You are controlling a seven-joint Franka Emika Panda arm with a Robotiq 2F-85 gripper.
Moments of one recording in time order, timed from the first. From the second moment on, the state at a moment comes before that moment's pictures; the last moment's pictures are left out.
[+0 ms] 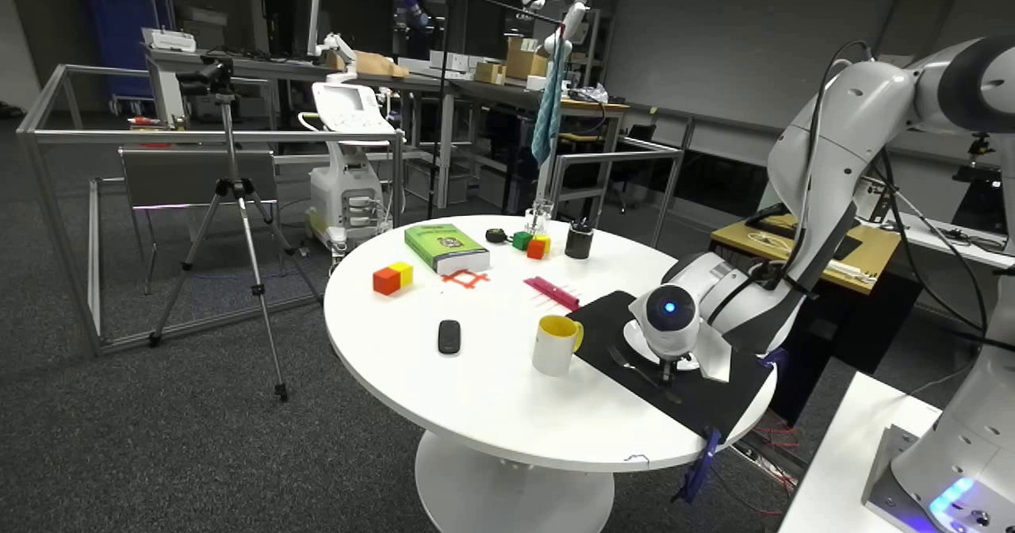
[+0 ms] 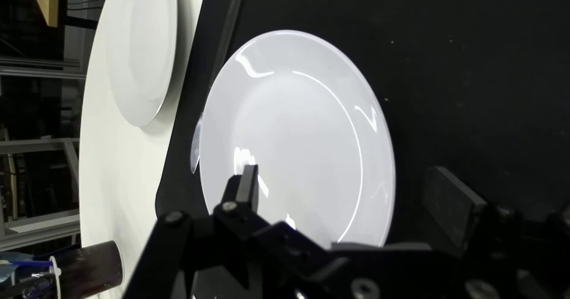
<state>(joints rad) 0.28 0.48 0.17 -2.32 -1.17 2.16 0.96</state>
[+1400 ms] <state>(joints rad) 0.27 0.52 0.17 -2.29 -1.15 2.08 0.88</state>
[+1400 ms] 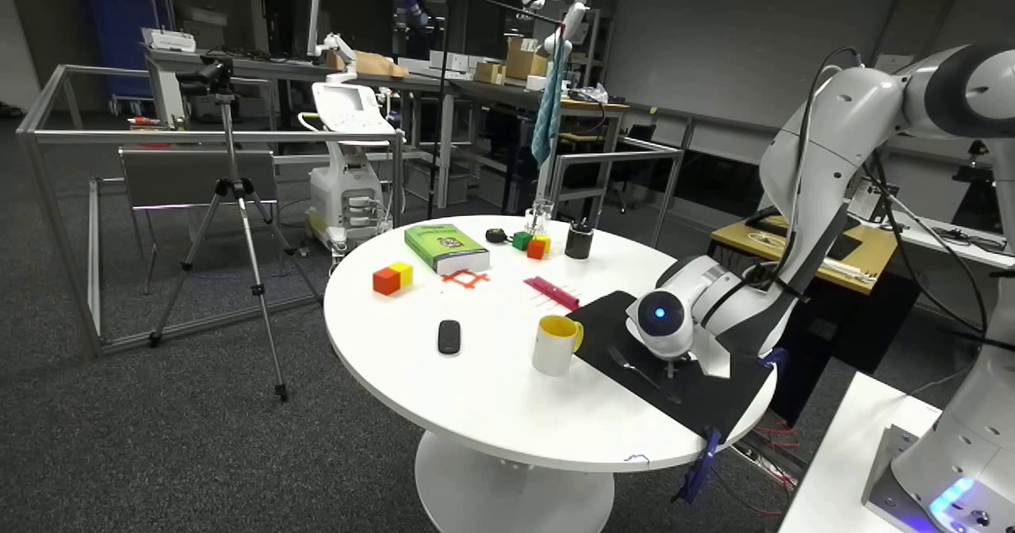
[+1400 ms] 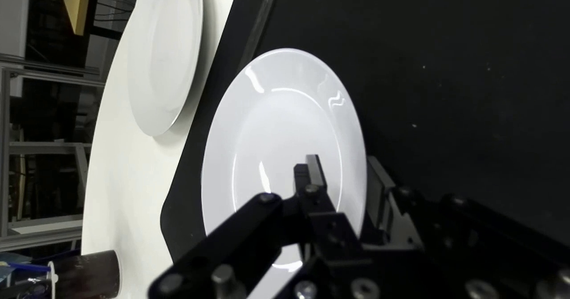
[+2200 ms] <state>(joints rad) 0.22 0.40 0.17 -2.29 -0.93 2.10 0.50</state>
